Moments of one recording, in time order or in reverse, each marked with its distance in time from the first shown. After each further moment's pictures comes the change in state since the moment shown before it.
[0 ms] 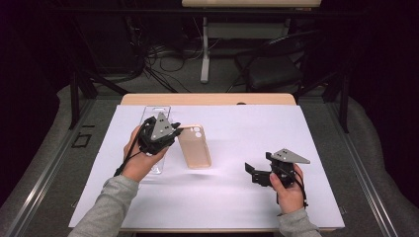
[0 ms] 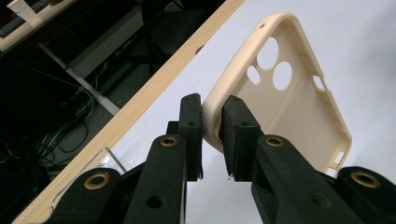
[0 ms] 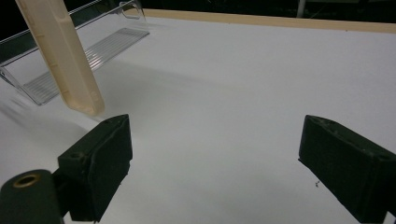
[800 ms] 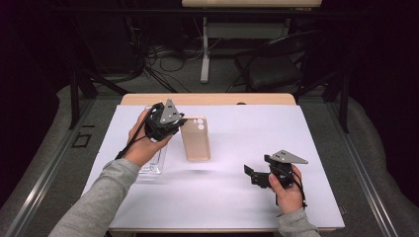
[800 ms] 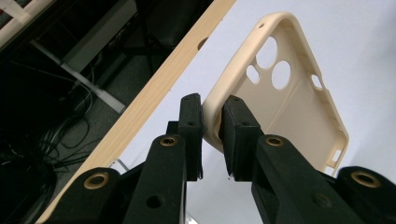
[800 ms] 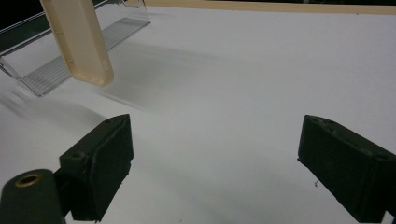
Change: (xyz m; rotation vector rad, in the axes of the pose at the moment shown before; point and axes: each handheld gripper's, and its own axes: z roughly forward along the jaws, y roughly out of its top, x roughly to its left) left arm 0.022 0.027 0.013 0.076 -0.026 0.053; right arm -0.001 -0.007 0.005 0.031 0.015 0.014
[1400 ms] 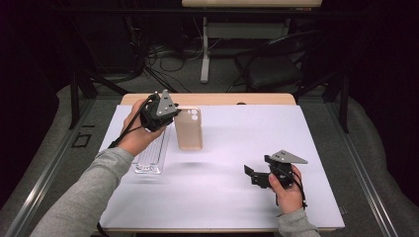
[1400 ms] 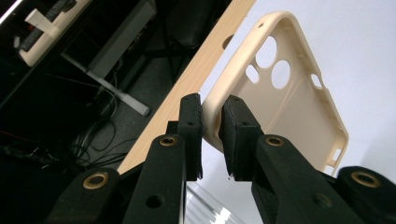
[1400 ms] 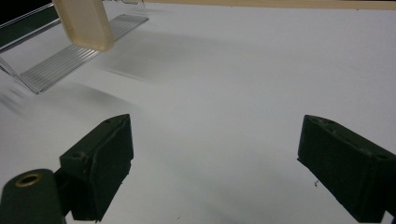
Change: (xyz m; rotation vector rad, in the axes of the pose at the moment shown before) left arm 0.026 0.004 -0.007 0.006 0.087 0.089; right arm -0.001 -0.001 0.001 0.009 -0.005 -0.005
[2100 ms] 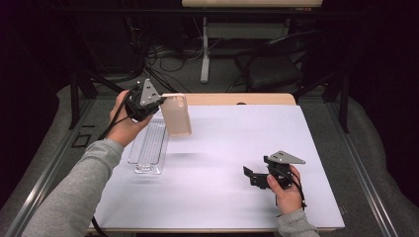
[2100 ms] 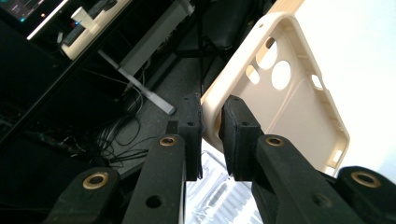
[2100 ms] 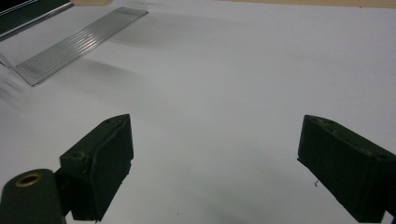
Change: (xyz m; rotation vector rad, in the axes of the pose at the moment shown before) left arm 0.038 -0.023 -0.005 -0.021 0.100 -0.065; right arm 0.003 -0.002 0.002 0.022 -0.007 -0.021
